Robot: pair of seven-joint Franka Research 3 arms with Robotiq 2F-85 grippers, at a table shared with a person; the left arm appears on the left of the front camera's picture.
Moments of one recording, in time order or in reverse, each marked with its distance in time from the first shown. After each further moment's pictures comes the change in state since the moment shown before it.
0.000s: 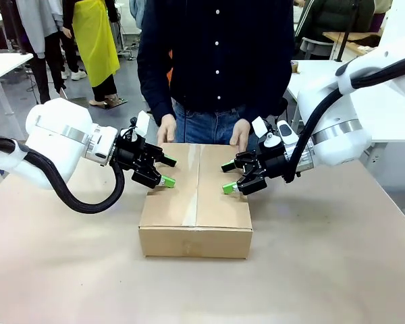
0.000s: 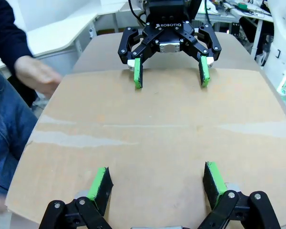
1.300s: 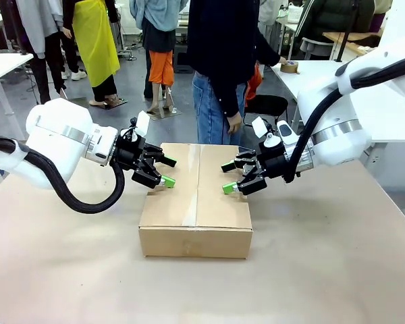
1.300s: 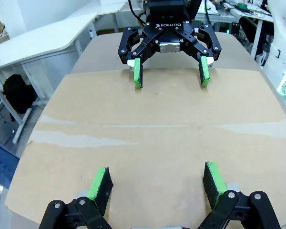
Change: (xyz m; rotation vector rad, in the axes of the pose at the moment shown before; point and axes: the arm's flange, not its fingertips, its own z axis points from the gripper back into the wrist) left arm 0.000 0.000 0.000 0.000 0.000 0.000; right arm 0.000 0.000 0.000 0.000 0.000 0.000
